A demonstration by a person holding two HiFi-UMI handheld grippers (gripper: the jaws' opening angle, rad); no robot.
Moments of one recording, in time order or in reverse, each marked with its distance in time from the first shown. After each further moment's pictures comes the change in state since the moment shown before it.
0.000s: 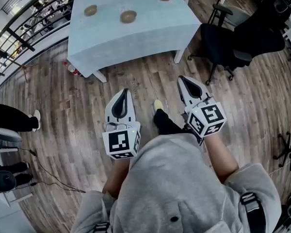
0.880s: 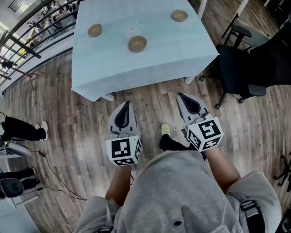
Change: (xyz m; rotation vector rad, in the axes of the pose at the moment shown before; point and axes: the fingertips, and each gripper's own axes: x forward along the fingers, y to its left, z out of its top) left arm 0.208 0.084 0.005 -0.005 0.133 0.056; right arm 0.192 -0.092 0.027 0.009 0.092 0.078
